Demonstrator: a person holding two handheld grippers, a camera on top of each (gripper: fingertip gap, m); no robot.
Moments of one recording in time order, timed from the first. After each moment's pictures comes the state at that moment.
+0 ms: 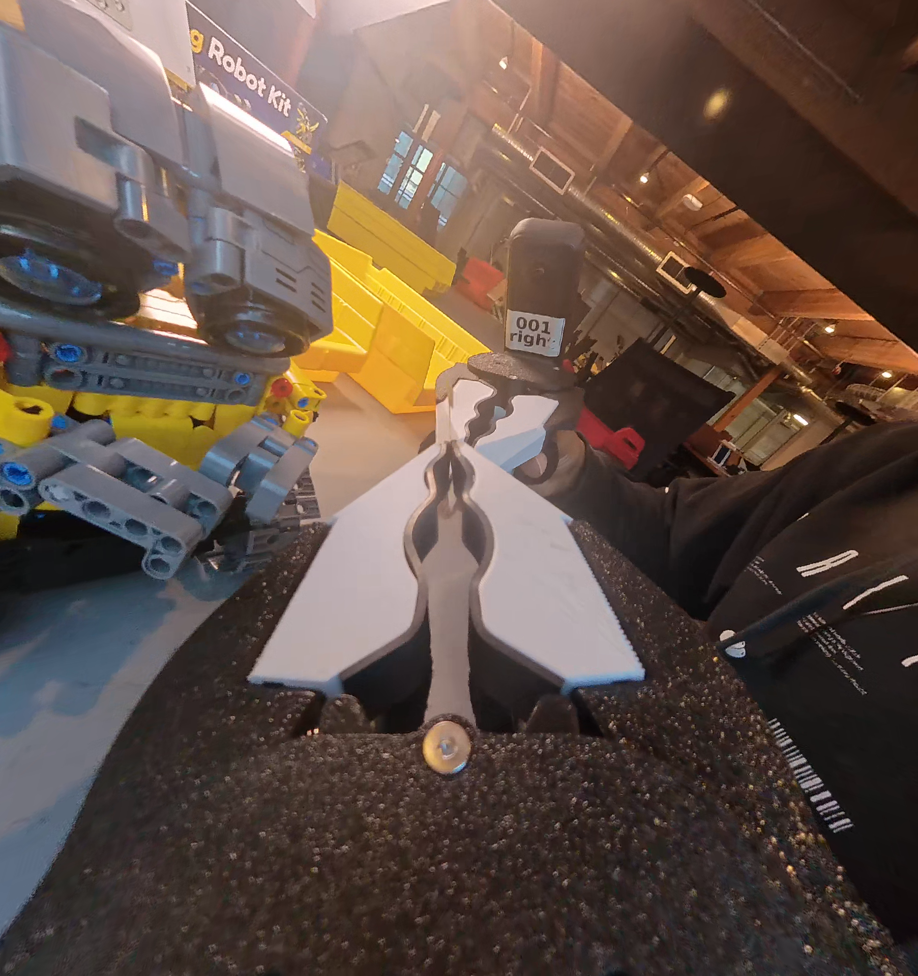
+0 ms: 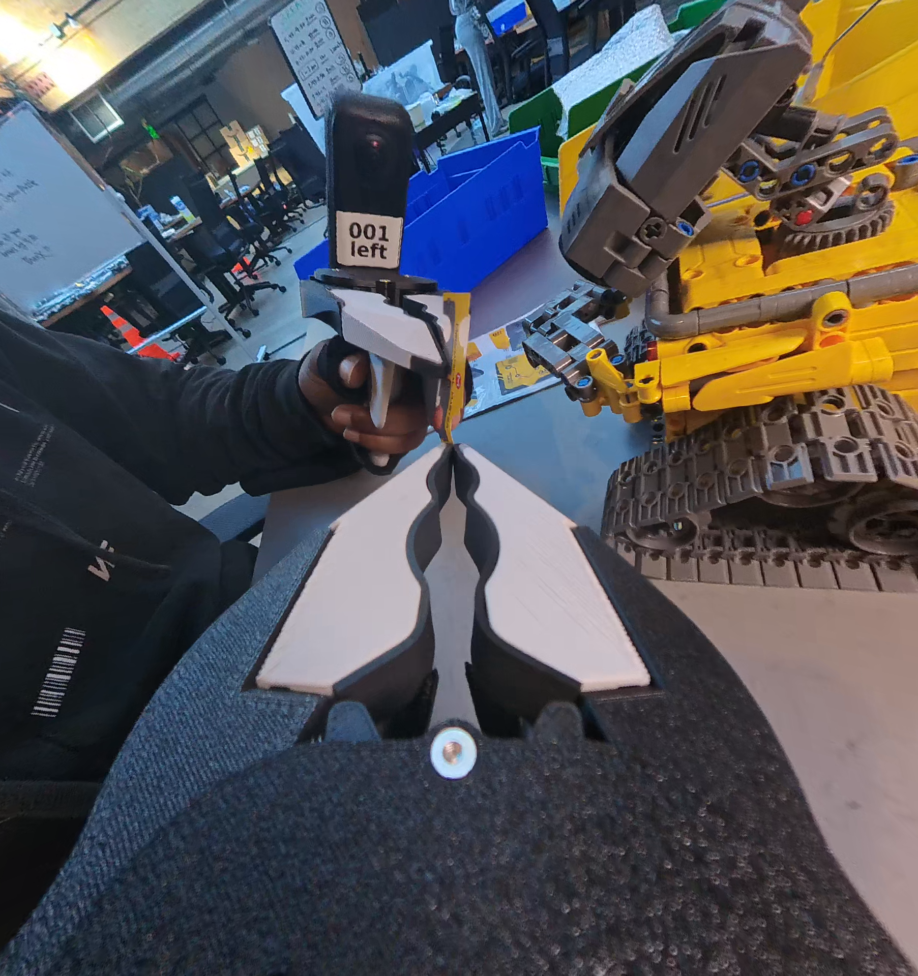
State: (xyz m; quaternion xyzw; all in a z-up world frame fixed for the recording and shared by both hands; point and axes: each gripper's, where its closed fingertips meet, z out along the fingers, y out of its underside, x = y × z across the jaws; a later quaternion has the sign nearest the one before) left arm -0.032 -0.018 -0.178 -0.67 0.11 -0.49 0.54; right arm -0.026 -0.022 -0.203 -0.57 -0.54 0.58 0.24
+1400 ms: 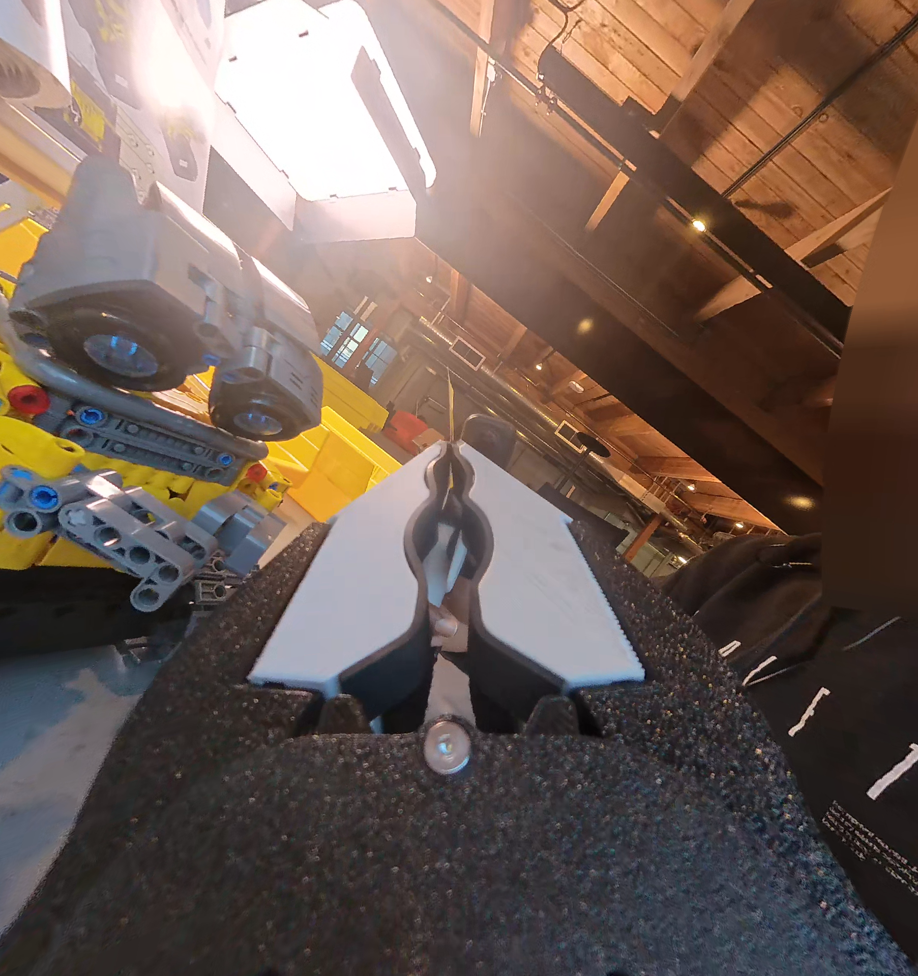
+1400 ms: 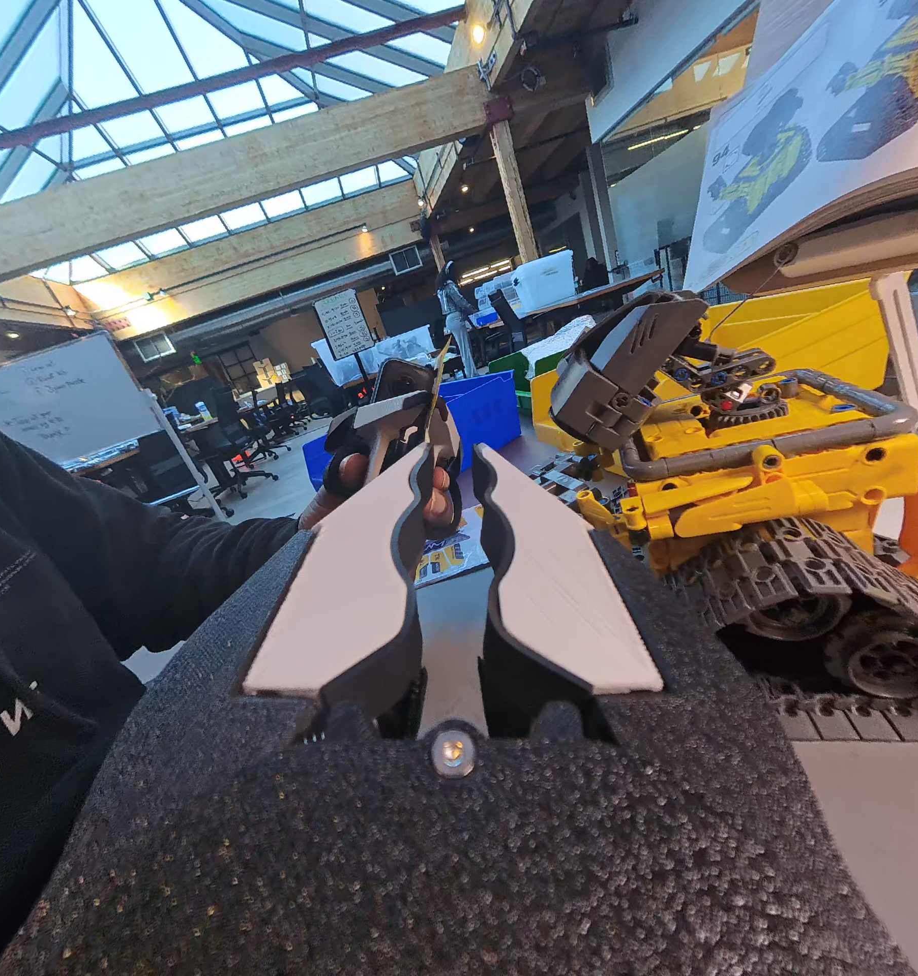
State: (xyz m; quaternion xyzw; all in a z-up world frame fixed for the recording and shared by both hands) left arm -0.057 -0.025 -0.141 -0.54 0.03 -0.58 0.60; right arm -0.037 -0.012 -0.158 -0.48 -0.41 0.66 0.40
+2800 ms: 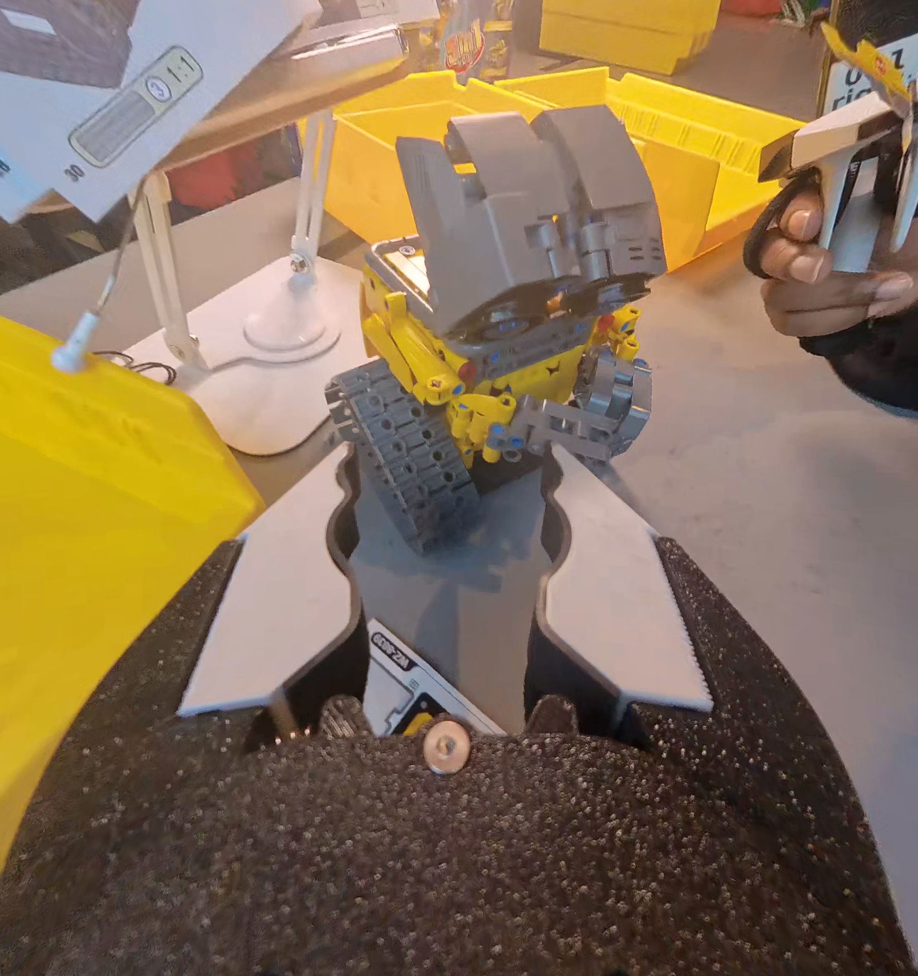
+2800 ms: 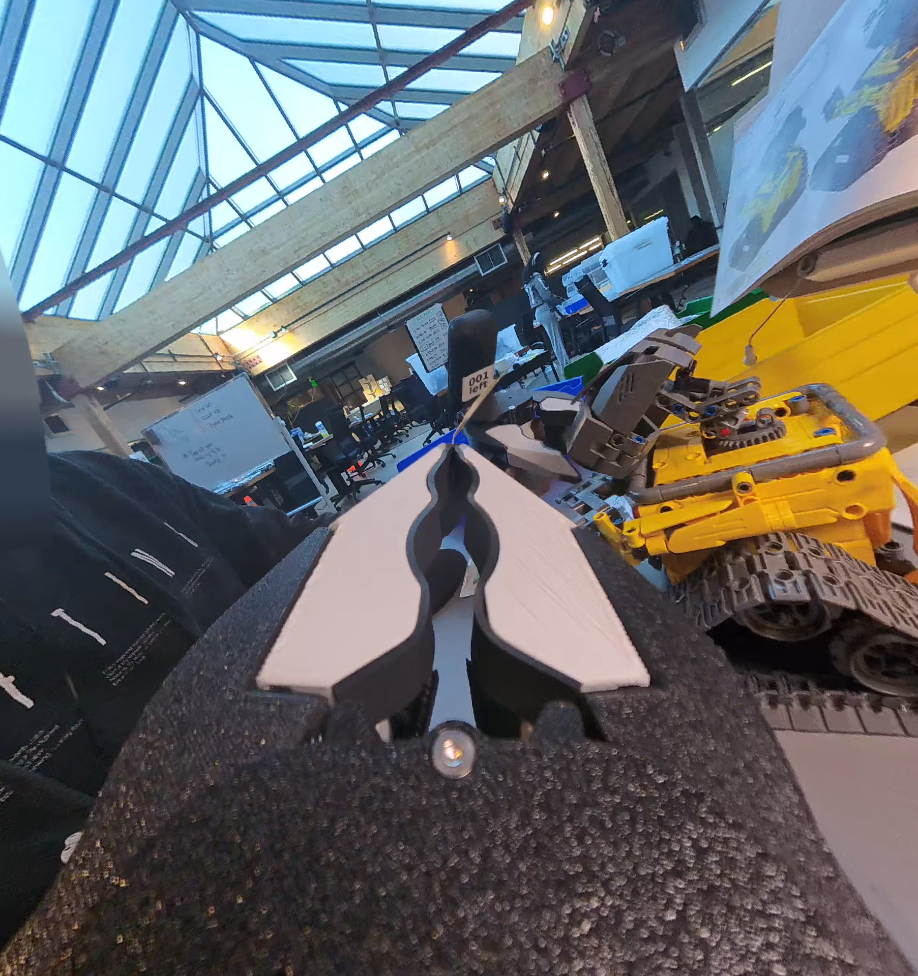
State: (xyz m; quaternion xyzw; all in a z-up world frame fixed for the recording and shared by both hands) left arm -0.153 0.033 -0.212 -0.79 0.22 -0.19 0.54; right arm 0.003 0.012 -0.126 -0.46 -0.40 0.74 0.29
